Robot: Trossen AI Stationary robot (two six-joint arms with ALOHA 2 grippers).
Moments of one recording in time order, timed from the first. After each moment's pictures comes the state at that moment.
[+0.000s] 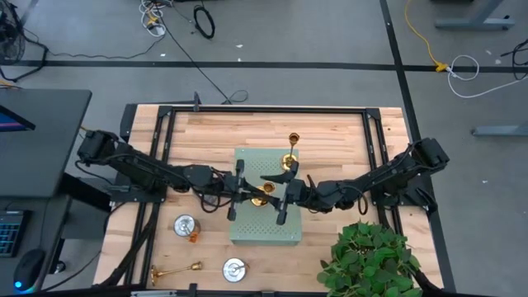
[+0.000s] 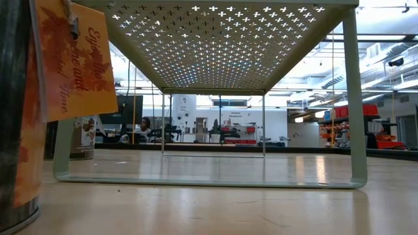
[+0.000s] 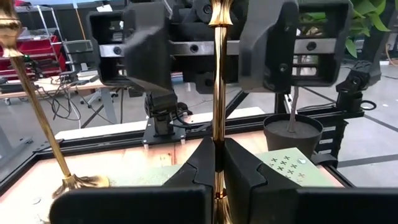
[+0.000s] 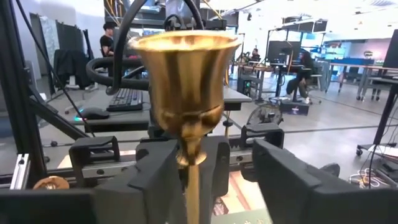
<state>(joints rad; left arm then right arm) -0.22 1.42 0.66 0.79 -0.13 0.07 0.37 1.62 0.96 0.76 0.59 -0.09</state>
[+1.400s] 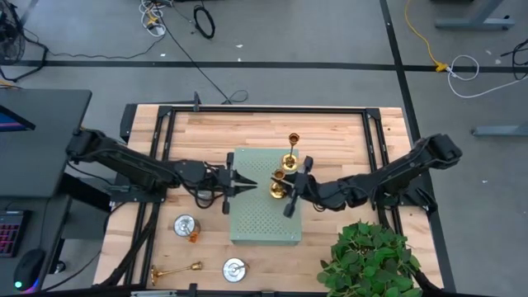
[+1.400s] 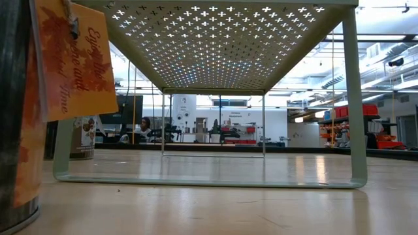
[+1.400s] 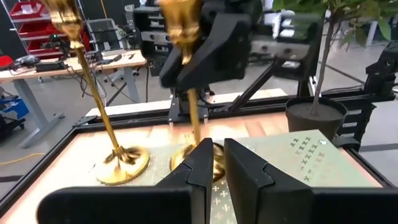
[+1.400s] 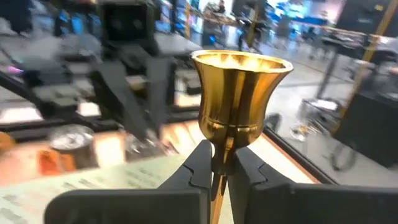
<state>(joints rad) -0.22 1.24 0.66 0.52 -0.22 0.07 0.39 1.47 0.96 0.32 0.80 0.03</state>
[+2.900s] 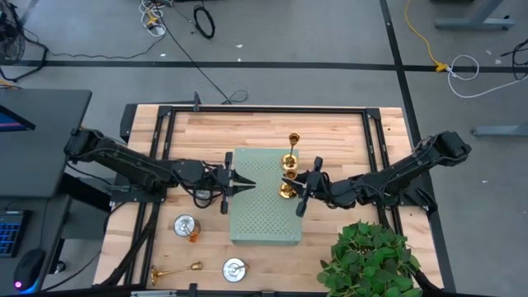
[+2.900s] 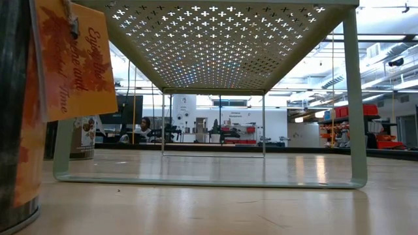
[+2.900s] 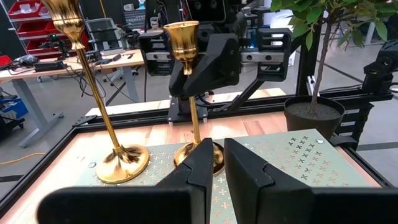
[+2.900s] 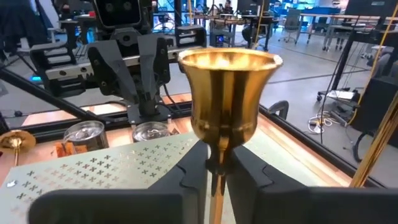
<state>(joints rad) -0.22 1.23 0.66 0.49 -0.22 0.07 0.40 1.36 0.77 0.42 0.76 0.11</state>
